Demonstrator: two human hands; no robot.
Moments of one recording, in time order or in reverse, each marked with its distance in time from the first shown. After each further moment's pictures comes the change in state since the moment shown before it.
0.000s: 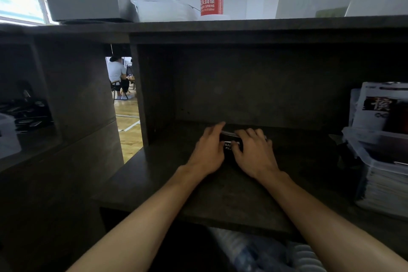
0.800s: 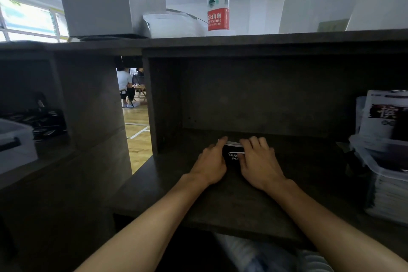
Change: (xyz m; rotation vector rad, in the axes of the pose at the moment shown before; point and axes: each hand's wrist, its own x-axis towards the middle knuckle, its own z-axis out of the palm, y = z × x) left_hand -0.007 -0.004 -0.014 0.120 -0.168 -0.066; right_hand -0.004 -0.006 -0.001 -0.111 -0.026 -0.099
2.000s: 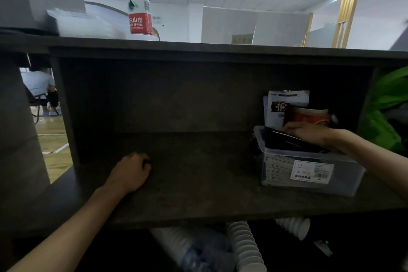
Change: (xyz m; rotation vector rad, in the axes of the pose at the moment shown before) left_hand -0.011 -0.018 0.002 0.207 0.022 -0.023; right_hand -0.081 0.253 -0.176 0.321 -0.278 0.479
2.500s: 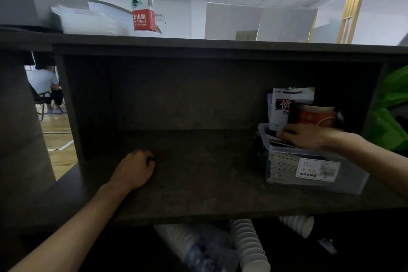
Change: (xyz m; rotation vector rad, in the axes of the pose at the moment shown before) left_hand -0.001 0.001 -0.001 -0.003 -0.003 -0.009; right_hand 0.005 -0.003 0.021 -0.366 -0.013 -0.043
